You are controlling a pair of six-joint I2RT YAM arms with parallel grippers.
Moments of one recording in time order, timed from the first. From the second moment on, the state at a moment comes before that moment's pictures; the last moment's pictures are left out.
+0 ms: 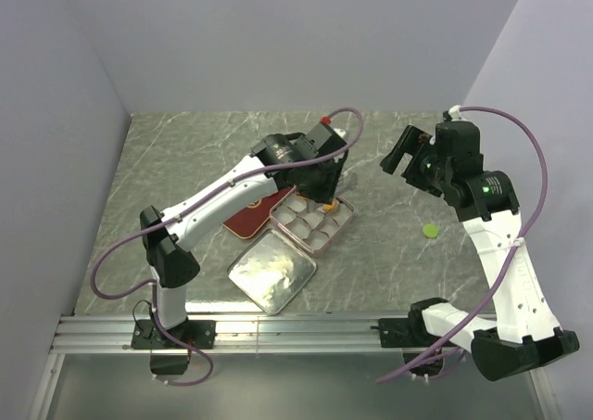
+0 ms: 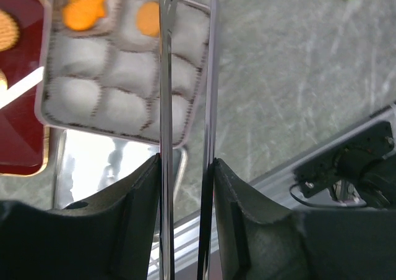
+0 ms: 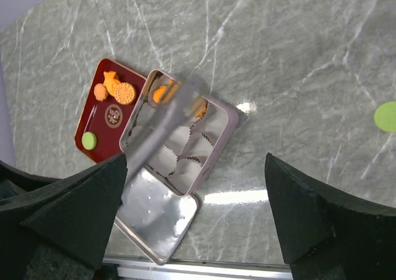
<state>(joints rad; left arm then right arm) -0.96 1.89 2.08 -1.13 -0.11 -0.54 0.23 1.10 1.43 -0.97 0.06 0.59</state>
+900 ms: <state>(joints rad) -0.66 1.64 1.61 -1.13 -0.27 -0.49 0.22 1.16 1.38 -1.00 -0.02 0.64</state>
